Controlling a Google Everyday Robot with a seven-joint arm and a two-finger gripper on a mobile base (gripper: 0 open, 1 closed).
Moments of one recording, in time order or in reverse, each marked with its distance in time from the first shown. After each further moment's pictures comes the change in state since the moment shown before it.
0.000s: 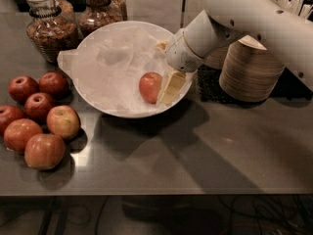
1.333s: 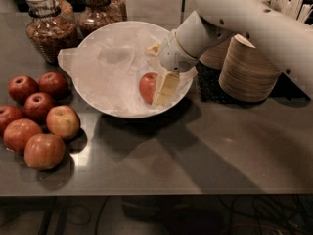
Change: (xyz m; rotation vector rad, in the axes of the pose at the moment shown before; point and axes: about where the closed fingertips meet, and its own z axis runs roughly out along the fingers) arm -0.011 -0.002 0.014 -0.033 -0.010 -0.027
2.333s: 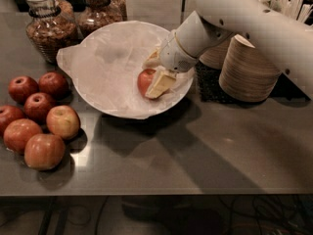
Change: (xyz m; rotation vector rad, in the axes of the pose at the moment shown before) arm 0.000 0.000 0.000 0.000 0.000 0.000
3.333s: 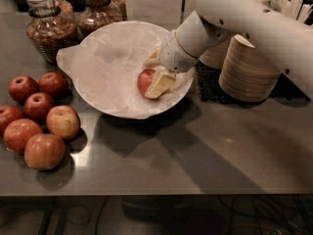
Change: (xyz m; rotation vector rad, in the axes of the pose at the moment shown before) arm -0.001 0.000 0.001 -0.002 -0.004 -0.001
